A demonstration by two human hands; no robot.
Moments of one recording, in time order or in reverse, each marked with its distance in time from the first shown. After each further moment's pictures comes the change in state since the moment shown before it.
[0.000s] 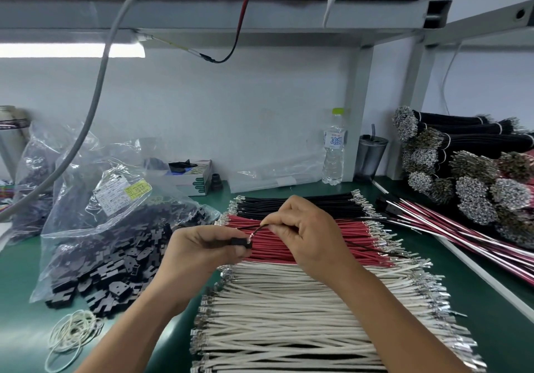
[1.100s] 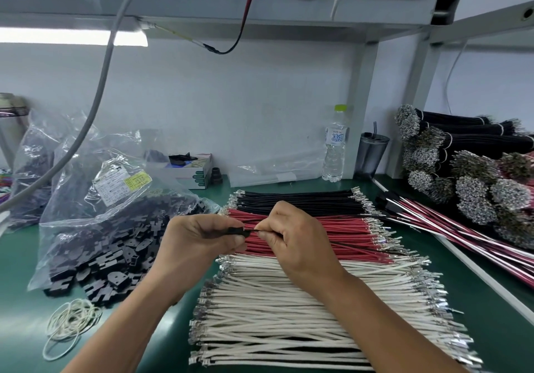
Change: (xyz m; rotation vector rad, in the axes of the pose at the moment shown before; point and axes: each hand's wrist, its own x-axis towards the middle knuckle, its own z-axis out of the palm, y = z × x) left_hand -0.001 0.004 0.002 0.048 0.059 0.073; right_hand -0.006 -0.010 0.019 -0.075 0.030 -0.113
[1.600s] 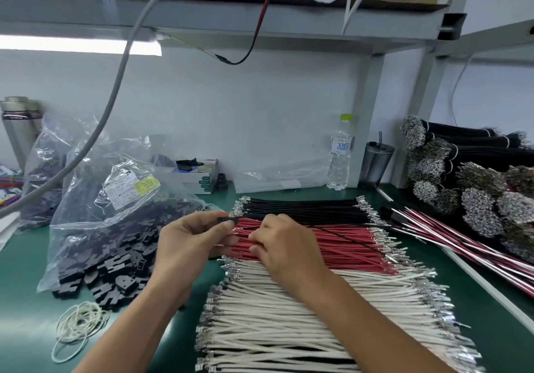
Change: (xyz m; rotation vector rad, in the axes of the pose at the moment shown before) left_hand 0.012 -0.009 -0.008 -0.137 0.250 -0.097; right_hand 0.014 0.002 0.026 -0.345 -0.129 -0.046
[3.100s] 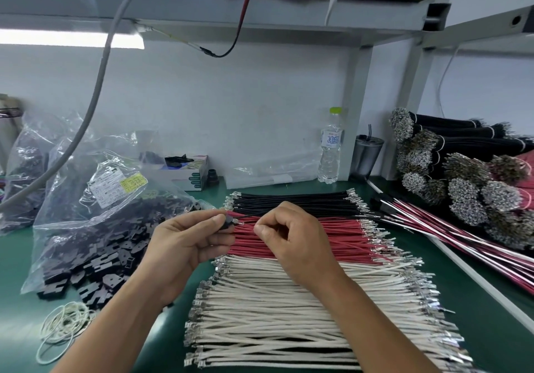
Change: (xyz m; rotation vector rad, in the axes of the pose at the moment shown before) left_hand 0.000 0.003 -0.006 -0.169 -0.256 -0.139; right_hand -0.021 0.007 -0.025 0.550 0.153 0.240
